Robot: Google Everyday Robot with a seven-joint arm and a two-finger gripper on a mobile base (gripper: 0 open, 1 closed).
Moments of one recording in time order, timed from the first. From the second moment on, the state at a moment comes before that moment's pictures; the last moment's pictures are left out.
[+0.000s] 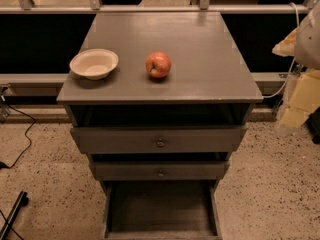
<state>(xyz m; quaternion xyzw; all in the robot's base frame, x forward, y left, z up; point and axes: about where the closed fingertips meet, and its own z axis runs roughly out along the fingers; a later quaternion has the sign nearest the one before) 0.438 -0.216 0.978 -0.60 0.78 -0.04 0.16</state>
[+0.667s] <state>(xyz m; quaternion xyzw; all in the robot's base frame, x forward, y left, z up) 0.457 -0.192 0.972 -0.62 0.76 -0.02 0.18</state>
